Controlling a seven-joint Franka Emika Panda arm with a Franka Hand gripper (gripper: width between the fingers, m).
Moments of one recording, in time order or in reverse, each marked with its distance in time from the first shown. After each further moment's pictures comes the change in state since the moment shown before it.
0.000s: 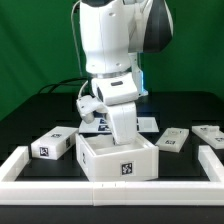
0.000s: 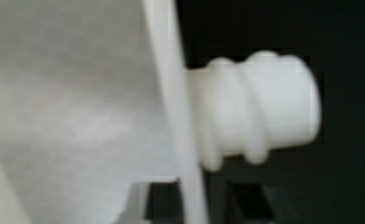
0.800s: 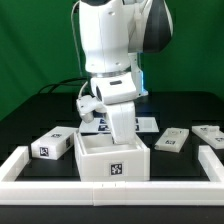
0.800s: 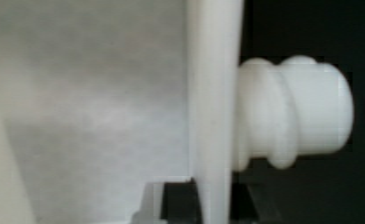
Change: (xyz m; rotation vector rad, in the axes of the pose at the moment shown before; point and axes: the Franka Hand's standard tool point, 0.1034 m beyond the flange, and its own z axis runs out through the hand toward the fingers) arm 0.008 0.007 -0.001 -0.023 -0.002 0.098
